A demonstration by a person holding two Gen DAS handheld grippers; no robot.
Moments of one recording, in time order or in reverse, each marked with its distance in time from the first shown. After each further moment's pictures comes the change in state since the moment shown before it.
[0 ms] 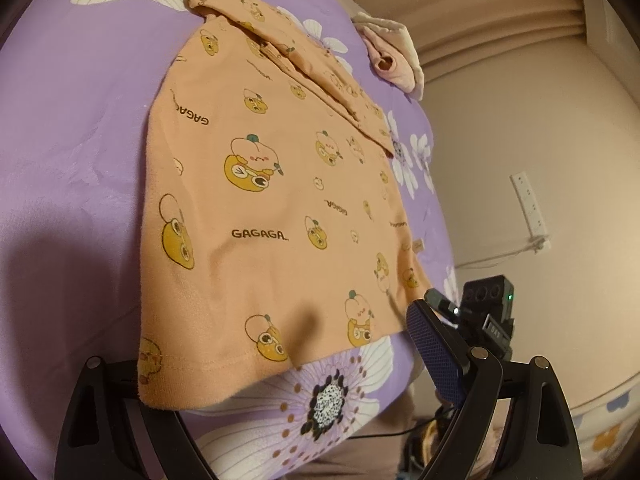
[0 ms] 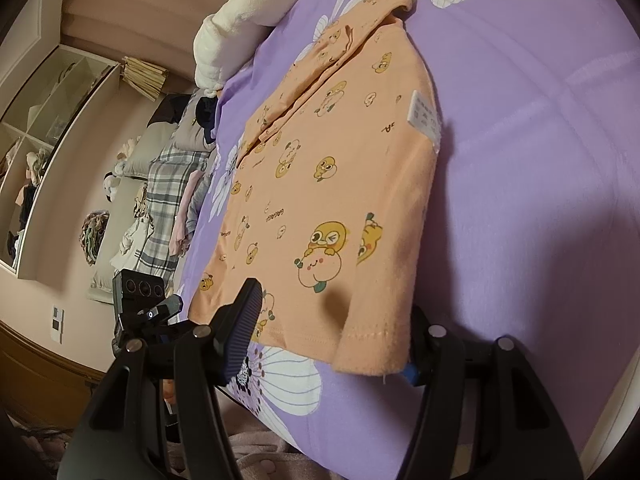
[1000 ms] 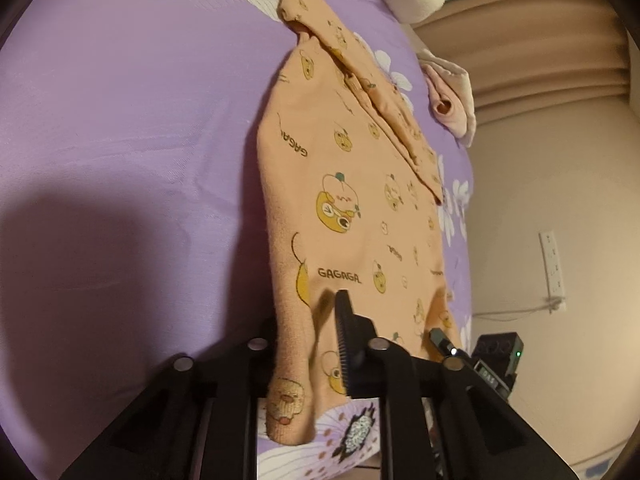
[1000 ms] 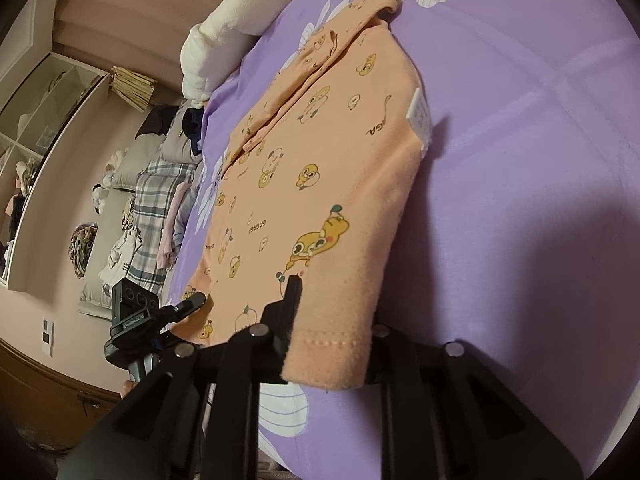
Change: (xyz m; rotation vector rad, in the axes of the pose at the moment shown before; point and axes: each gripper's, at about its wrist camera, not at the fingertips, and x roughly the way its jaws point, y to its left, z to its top) left arm -0.012 0.032 0.011 -0.183 -0.086 0.097; right arm 0.005 -0.008 -0.002 0.017 -0.054 -0.046
